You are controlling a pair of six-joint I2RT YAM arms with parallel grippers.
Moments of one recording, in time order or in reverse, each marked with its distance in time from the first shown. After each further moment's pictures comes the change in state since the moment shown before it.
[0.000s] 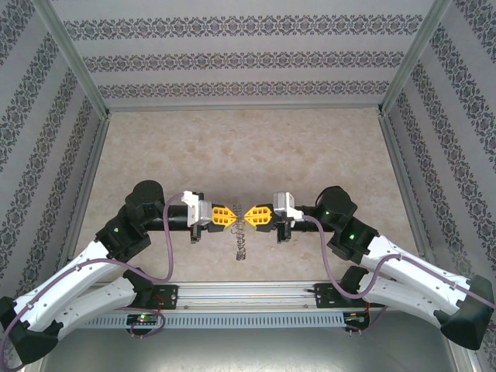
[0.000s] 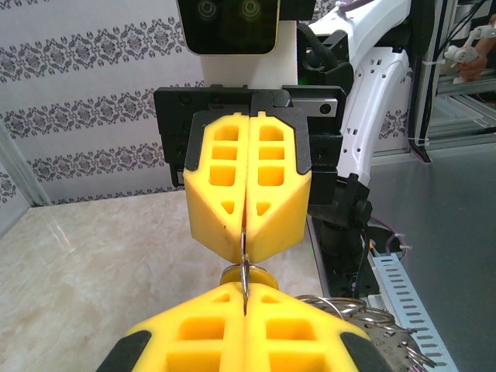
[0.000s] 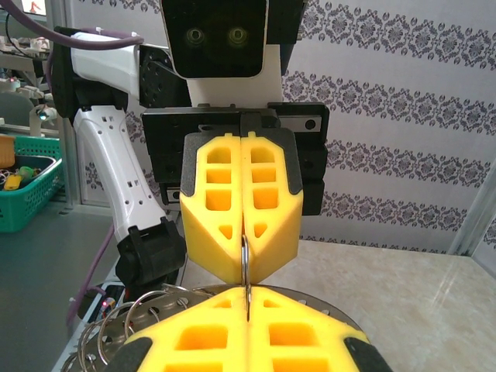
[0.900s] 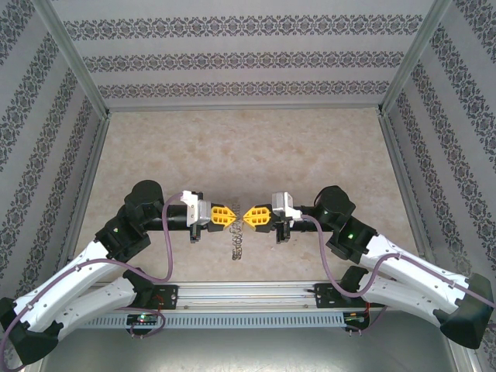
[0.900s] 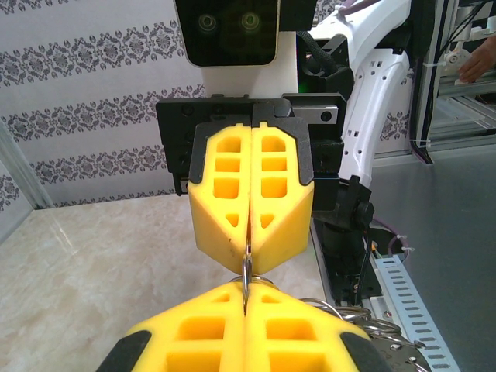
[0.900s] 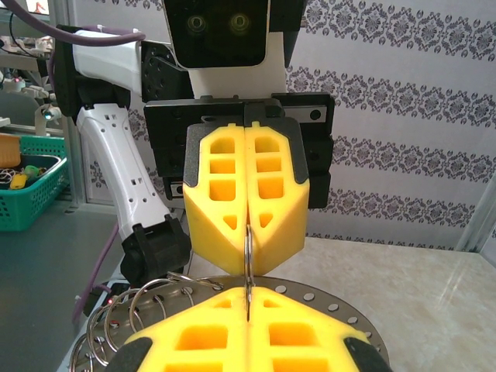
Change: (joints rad) left arm 0.006 -0.002 0.000 0.006 0.003 0.000; right arm 0.002 0.011 0.000 0.001 -0.009 0.008
